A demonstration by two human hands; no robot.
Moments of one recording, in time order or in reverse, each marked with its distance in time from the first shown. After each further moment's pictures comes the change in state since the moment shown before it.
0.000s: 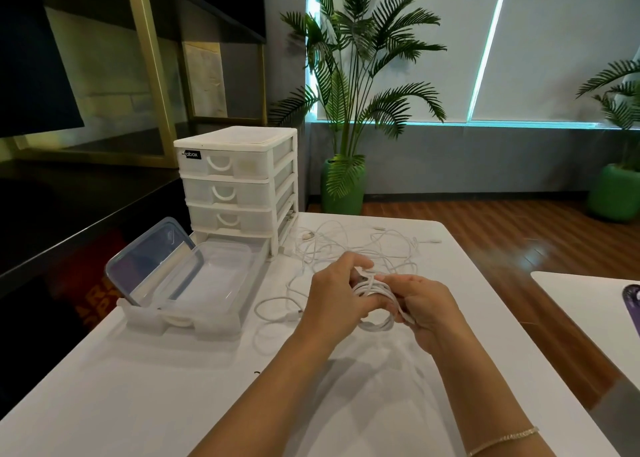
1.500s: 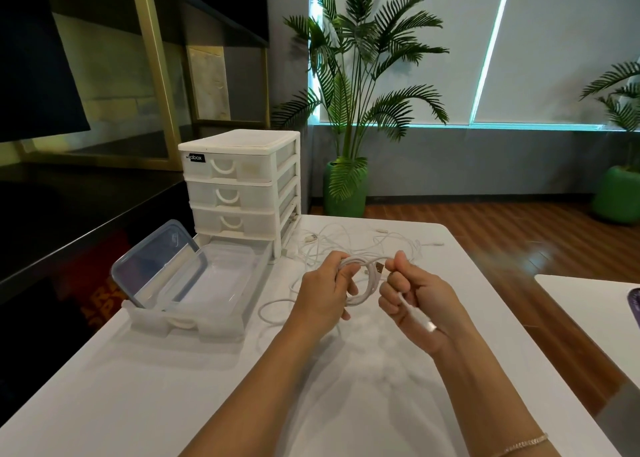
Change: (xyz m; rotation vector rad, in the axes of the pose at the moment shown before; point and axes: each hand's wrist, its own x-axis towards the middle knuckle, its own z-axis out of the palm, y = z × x) left_hand 0.014 -0.018 -0.010 -0.063 -0.007 -0.050; right_hand -0.009 -0.012 0.005 0.567 -0.316 0.076
